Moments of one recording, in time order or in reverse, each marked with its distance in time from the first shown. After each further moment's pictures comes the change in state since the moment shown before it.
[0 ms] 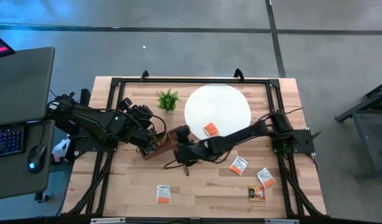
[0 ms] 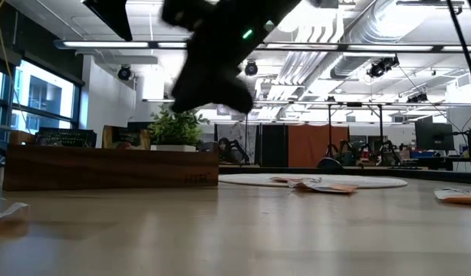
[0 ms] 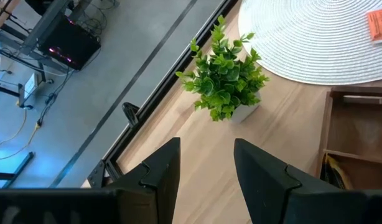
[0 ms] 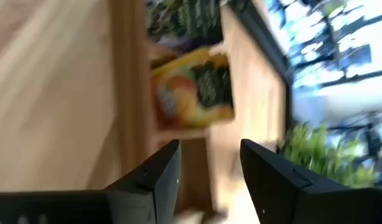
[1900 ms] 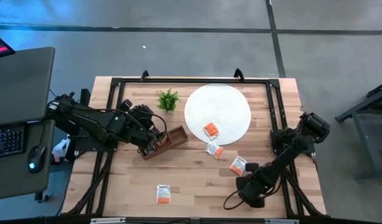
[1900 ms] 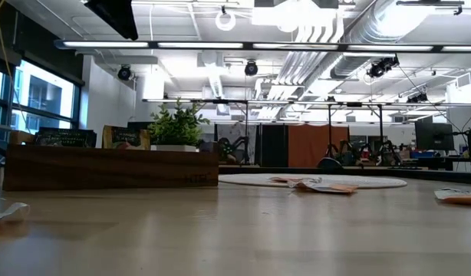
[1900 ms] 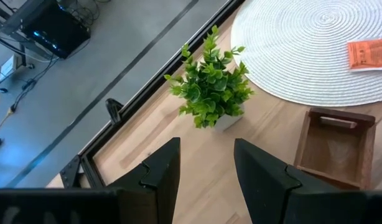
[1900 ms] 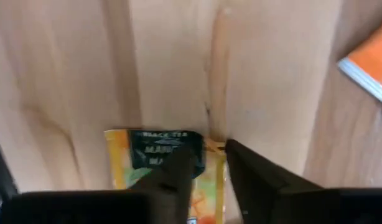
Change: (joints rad) left arm 0.000 0.000 0.000 0.062 0.008 -0.082; right arm 0.564 -0.287 -0.594 -0.443 -0.729 1.383
